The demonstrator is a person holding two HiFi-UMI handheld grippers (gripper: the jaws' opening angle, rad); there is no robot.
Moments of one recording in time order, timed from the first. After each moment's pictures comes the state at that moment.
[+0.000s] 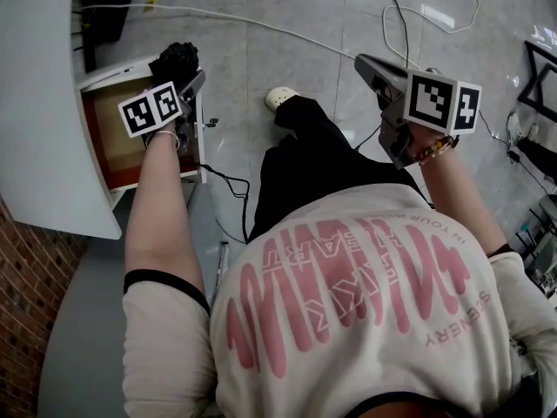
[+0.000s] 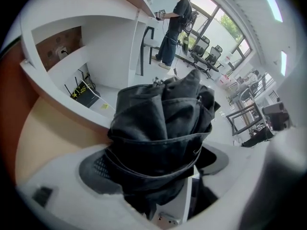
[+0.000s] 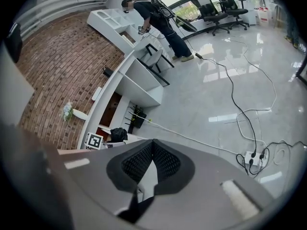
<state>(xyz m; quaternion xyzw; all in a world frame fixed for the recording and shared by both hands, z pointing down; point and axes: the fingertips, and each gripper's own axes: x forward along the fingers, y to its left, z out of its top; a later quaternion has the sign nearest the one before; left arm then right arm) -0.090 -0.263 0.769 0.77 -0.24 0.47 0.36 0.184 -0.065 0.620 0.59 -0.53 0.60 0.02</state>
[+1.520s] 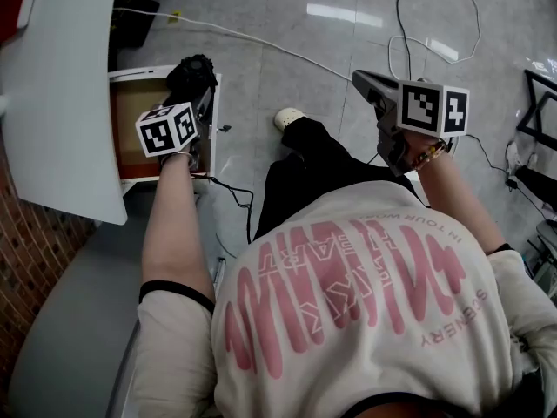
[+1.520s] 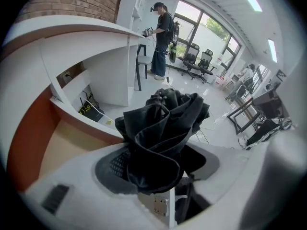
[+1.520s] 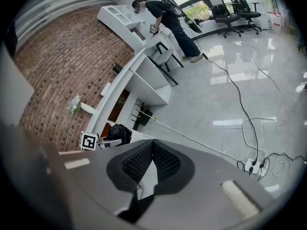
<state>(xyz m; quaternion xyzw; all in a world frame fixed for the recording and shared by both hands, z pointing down) -0.102 -0.254 0.701 0.81 -0.26 0.43 0.30 0.162 -0.077 0.590 0.57 -0.57 0.59 0.04</state>
